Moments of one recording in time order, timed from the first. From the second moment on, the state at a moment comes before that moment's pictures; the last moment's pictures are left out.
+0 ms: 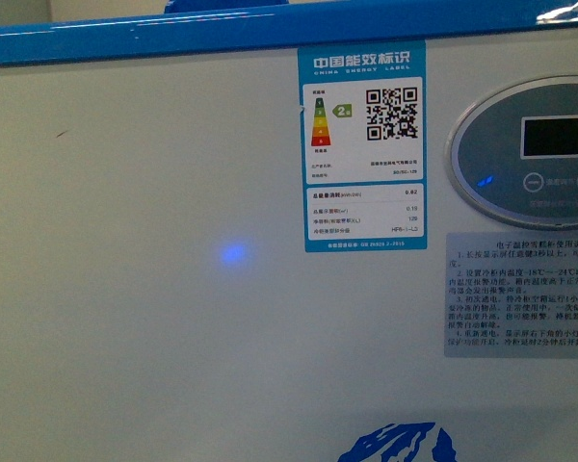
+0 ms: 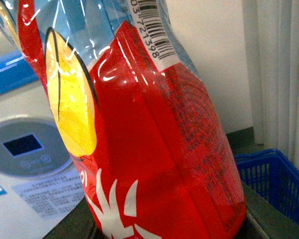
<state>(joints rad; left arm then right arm) 0.00 0.00 0.01 0.00 0.00 0.00 -0.02 0.40 0.61 -0.16 0.13 0.33</state>
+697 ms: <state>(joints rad) 0.00 0.00 0.01 0.00 0.00 0.00 0.04 0.35 0.47 -0.07 0.33 0.27</state>
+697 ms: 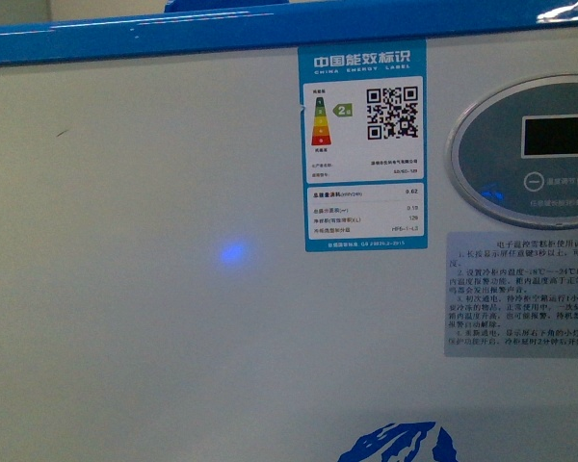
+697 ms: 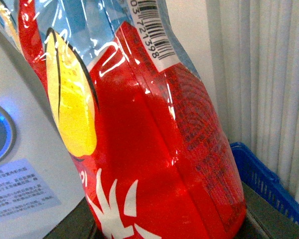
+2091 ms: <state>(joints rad) 0.00 0.00 0.01 0.00 0.00 0.00 0.04 0.34 0.46 -0.07 0.35 0.28</state>
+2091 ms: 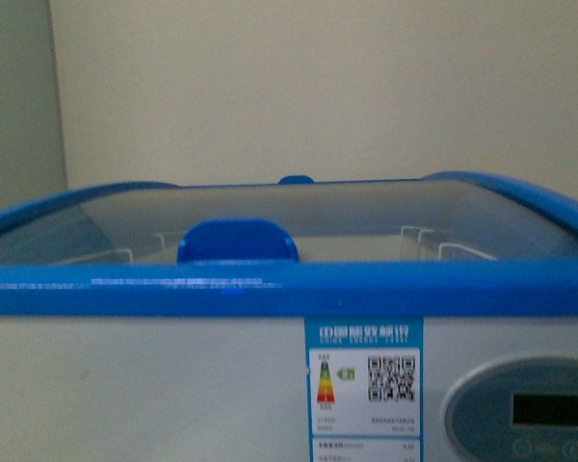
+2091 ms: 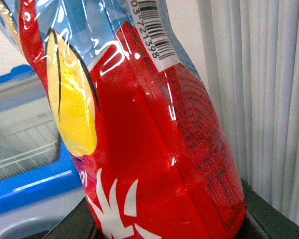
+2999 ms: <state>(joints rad) 0.15 0.51 0.06 0.31 0.39 -0.13 0.04 0.34 0.46 -0.06 0.35 0.28</state>
